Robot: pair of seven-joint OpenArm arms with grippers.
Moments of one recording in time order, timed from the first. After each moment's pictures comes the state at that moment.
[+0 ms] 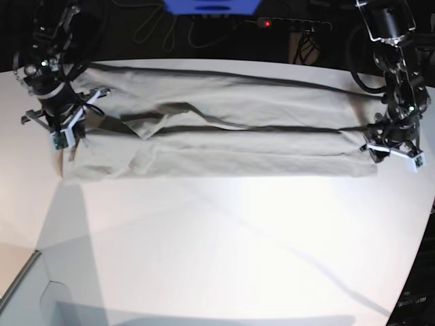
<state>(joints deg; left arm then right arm) 3.4 -13.1 -25.6 74.1 -21.4 -5.9 28.4 -18.1 -1.6 29.1 103.8 -10.5 38.8 -29.6</state>
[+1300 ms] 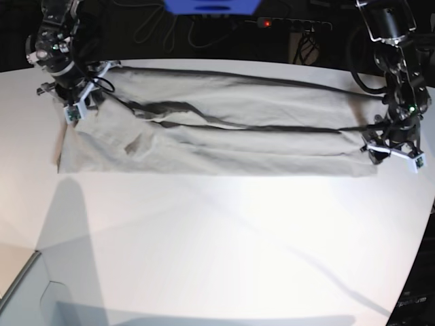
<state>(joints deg) 3.4 -13.1 -25.6 74.9 -21.4 -6.0 28.7 -22.0 -0.5 28.7 95.3 -10.5 38.8 -29.0</state>
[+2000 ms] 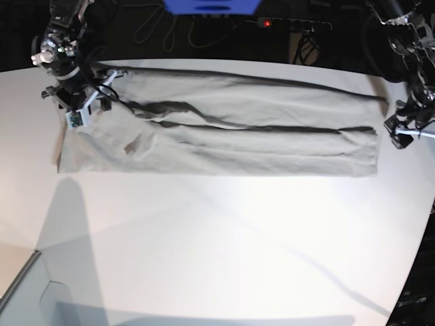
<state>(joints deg) 8.7 -11.2 -38.2 85.6 -24.7 -5.8 40.2 -19.7 -5.3 30.8 95.5 -10.3 38.8 -28.7</state>
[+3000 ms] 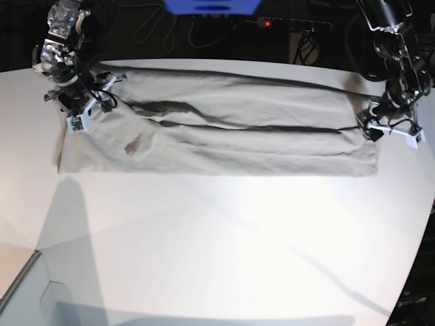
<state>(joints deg) 6.5 -11.1 -31.7 74.3 -25.3 -6.0 39.5 -16.1 -3.1 30.9 89.0 -10.5 38.8 -28.9</state>
